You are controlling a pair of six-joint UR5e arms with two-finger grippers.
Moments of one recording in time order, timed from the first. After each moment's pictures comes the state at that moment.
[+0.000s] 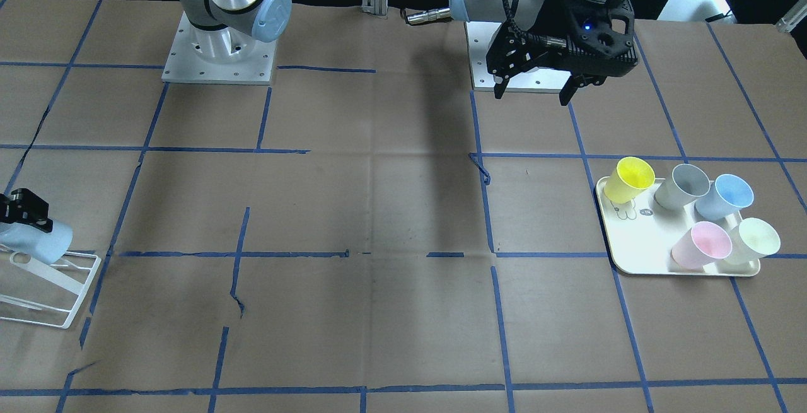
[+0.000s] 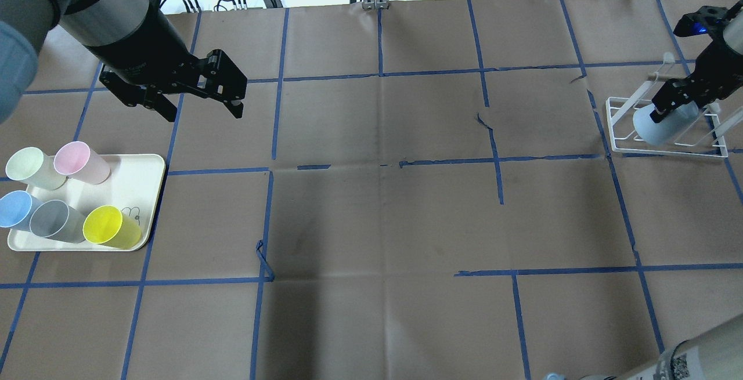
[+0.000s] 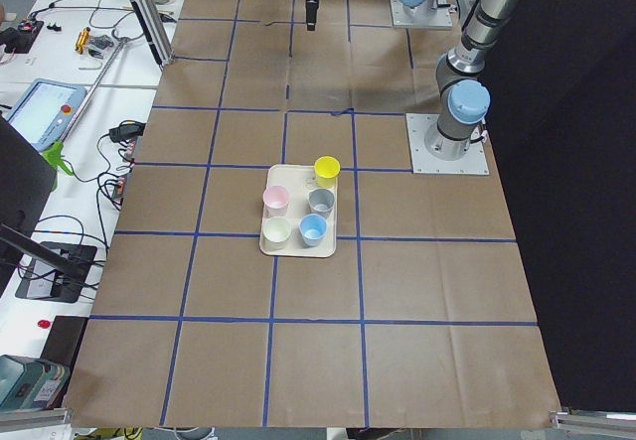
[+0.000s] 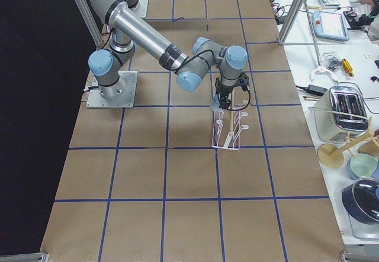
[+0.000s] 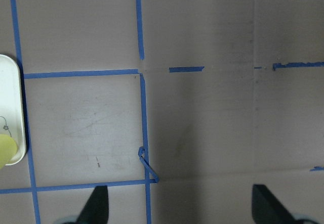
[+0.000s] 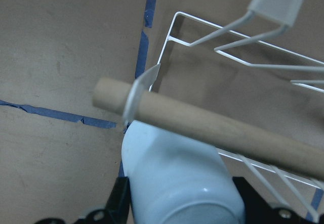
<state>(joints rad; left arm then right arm) -1.58 -1.50 -1.58 -1.61 1.50 0.02 1.05 -1.24 1.64 -1.91 -1.56 -0.72</state>
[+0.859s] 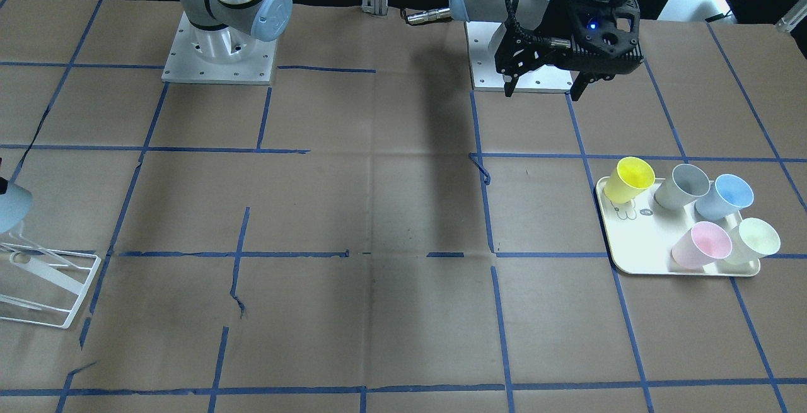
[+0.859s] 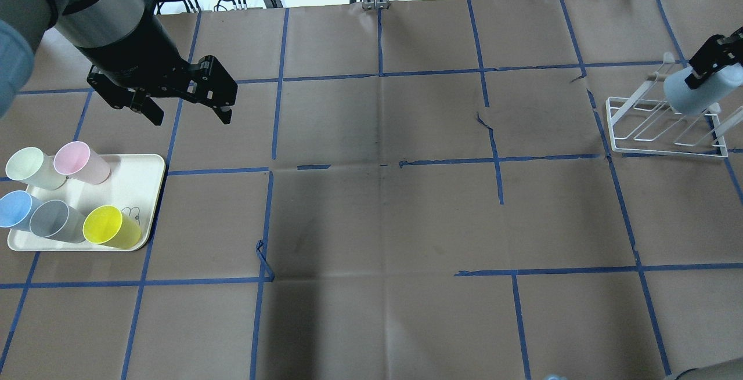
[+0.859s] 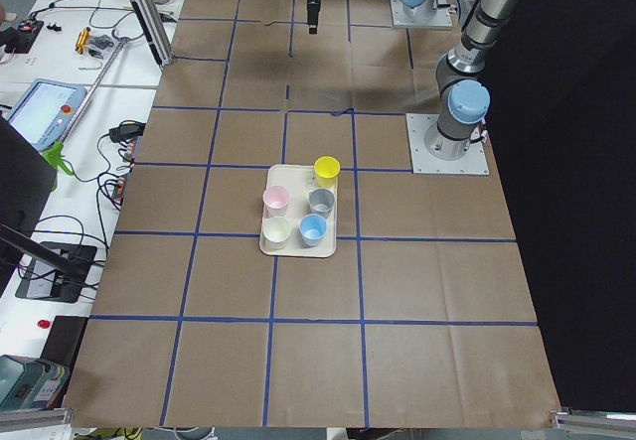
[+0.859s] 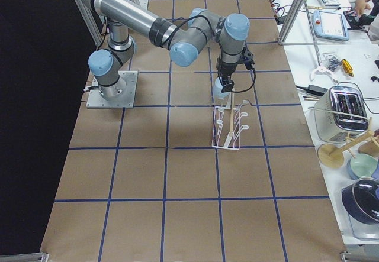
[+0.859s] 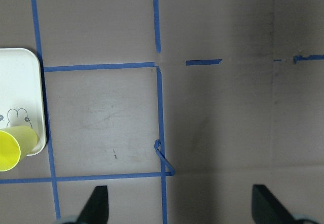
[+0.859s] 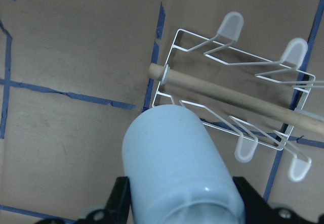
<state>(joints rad) -1.58 -1.50 -1.58 -1.64 1.56 0.03 1.06 -1.37 1.47 -1.64 -1.56 -0.72</state>
